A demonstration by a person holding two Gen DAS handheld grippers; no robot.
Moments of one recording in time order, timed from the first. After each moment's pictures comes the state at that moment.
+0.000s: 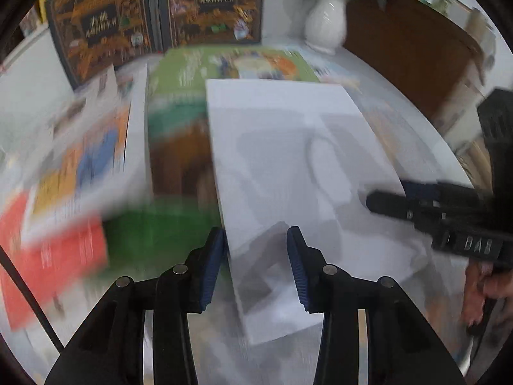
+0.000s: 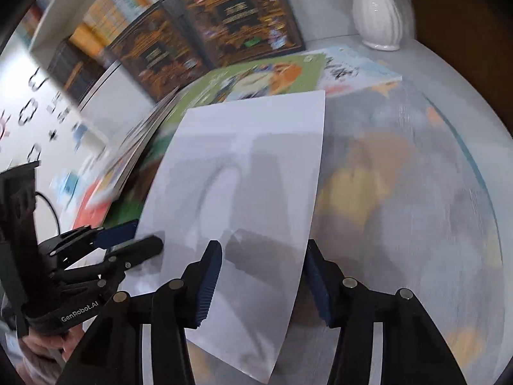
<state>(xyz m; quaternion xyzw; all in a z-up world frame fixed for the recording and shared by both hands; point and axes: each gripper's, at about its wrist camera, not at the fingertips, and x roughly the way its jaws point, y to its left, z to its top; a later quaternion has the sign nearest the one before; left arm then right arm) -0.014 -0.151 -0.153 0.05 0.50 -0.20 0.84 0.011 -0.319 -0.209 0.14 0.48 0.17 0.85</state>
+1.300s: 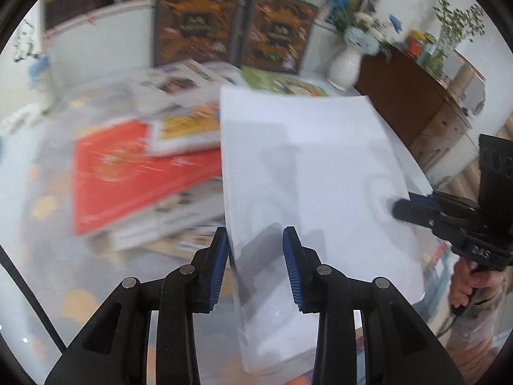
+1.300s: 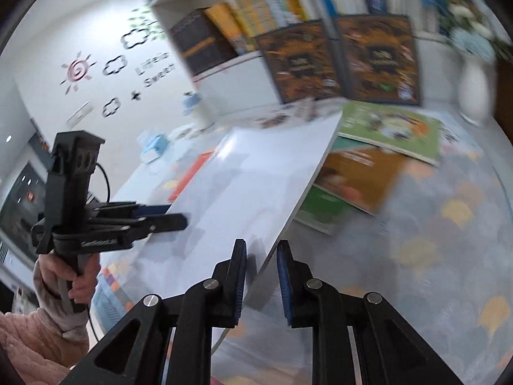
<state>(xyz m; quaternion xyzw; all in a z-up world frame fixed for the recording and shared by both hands) -0.092 0.008 -0.086 -0.04 0.47 -0.17 0.87 -0.088 -0.210 -0.121 0.07 0.39 0.33 0.86</state>
